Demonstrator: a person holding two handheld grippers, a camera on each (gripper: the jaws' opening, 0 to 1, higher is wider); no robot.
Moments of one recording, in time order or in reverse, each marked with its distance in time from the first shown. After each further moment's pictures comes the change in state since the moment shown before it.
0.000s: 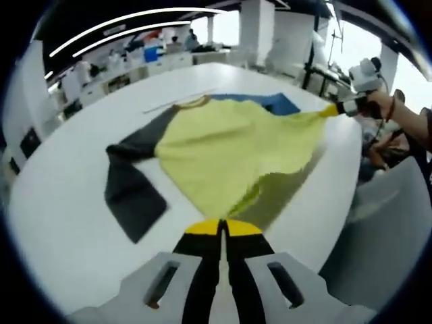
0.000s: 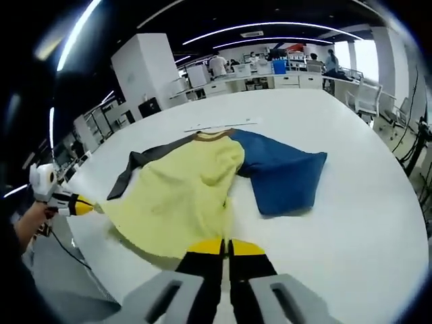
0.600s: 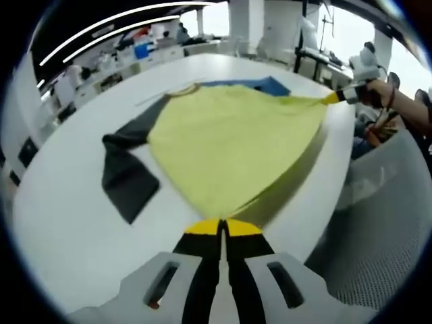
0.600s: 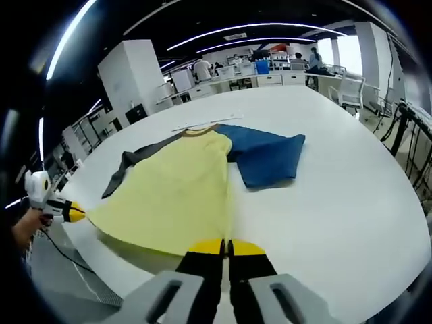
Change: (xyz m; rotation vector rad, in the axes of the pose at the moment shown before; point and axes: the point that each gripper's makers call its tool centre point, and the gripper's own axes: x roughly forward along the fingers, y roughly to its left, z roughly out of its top) left arm -0.008 -0.018 -0.037 0.058 0.091 -0.037; right arm -0.014 -0.009 -0.040 0.079 0.013 -0.058
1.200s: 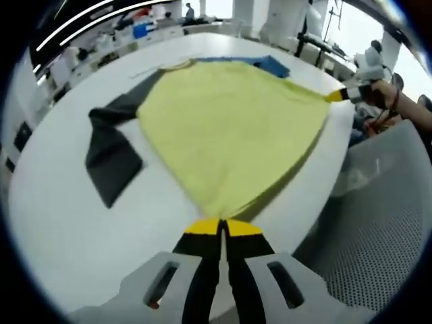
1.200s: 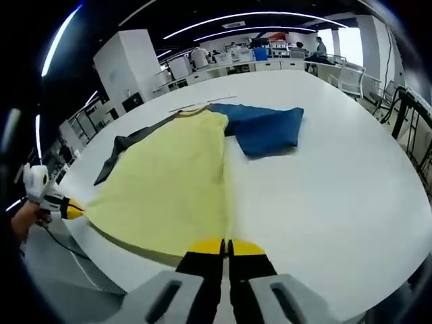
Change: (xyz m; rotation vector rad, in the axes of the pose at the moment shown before) left arm 0.009 -0.015 -0.030 -0.080 0.104 -0.021; right arm 0.005 -0.004 -0.035 -0.001 0.069 -0.010
